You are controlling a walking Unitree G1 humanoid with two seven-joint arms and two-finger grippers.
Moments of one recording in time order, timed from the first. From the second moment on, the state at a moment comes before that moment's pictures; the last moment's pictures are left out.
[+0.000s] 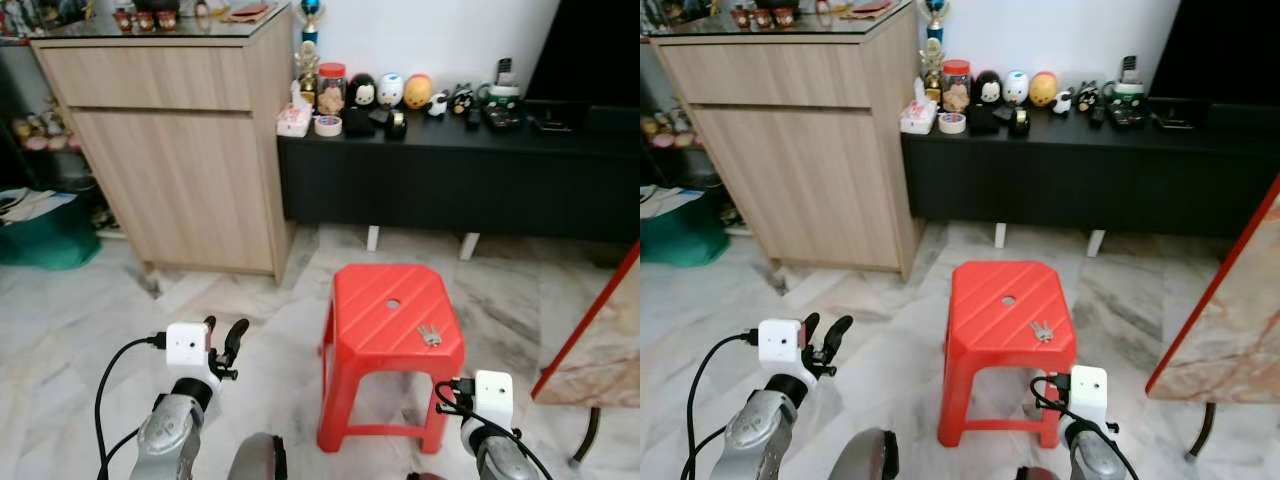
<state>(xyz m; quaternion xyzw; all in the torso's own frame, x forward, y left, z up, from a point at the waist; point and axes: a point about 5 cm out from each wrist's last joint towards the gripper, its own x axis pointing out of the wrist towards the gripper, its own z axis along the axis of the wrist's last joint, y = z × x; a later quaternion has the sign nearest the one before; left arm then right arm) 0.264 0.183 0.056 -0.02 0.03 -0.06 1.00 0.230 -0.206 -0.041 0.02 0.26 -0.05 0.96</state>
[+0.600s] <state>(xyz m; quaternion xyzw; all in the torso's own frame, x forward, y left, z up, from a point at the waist) 0.265 0.193 0.054 -0.01 0.04 -0.04 1.00 0.248 -0.186 -0.031 0.05 0.23 -0.04 0.97</state>
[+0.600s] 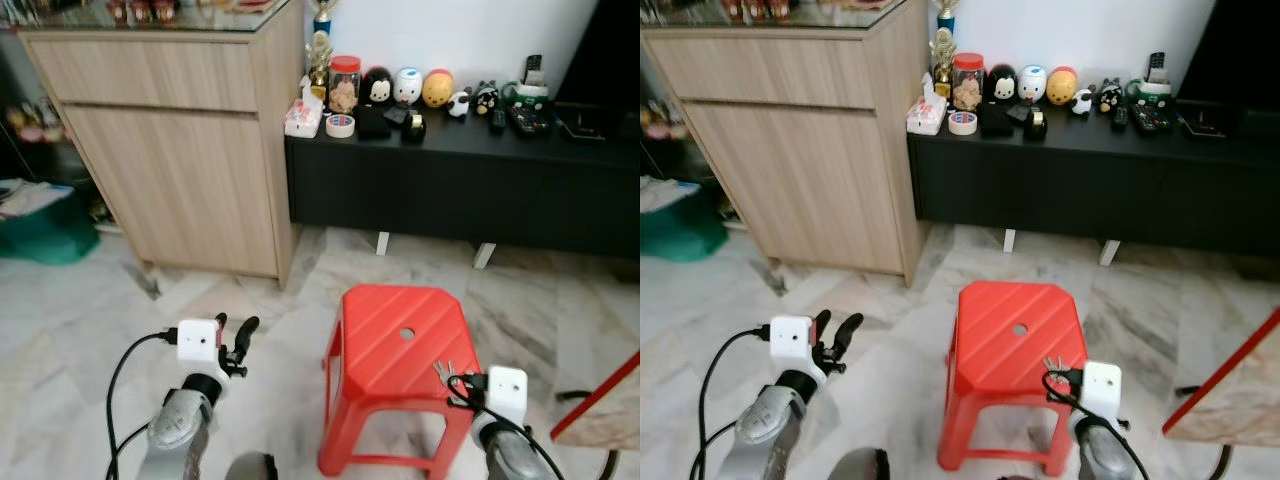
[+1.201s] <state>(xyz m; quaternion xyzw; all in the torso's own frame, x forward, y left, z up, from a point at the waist) 0.265 0.180 0.052 -0.02 0.04 -0.07 1.00 0.246 -0.197 -0.032 0.04 0.24 -0.05 0.97</state>
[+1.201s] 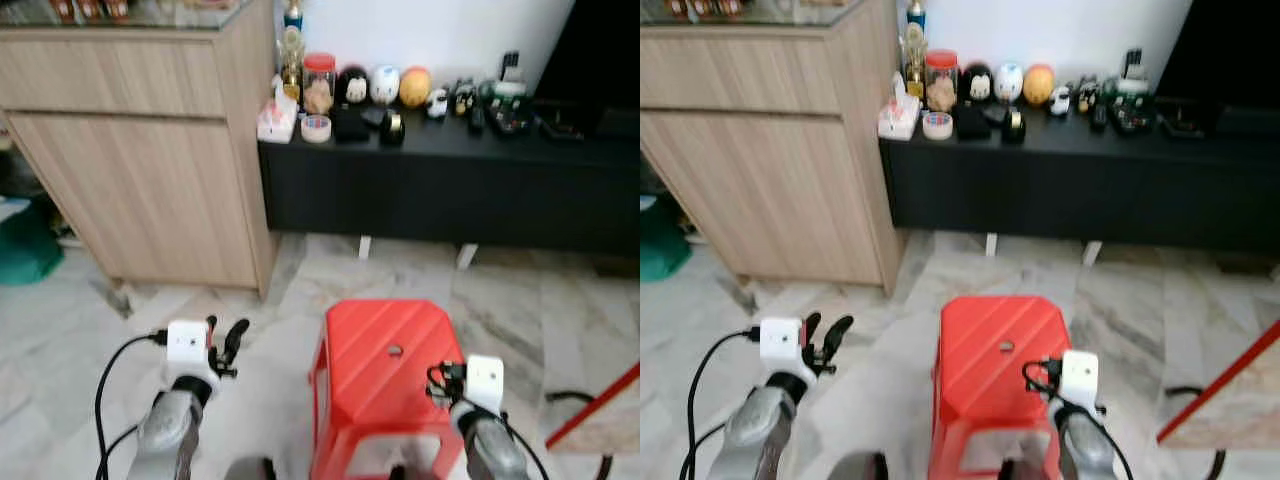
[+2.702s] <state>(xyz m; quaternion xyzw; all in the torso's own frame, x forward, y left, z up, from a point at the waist) 0.265 0.178 0.050 -0.02 0.05 -0.07 1.00 0.254 -0.195 -0.032 0.04 0.27 -0.05 0.96</state>
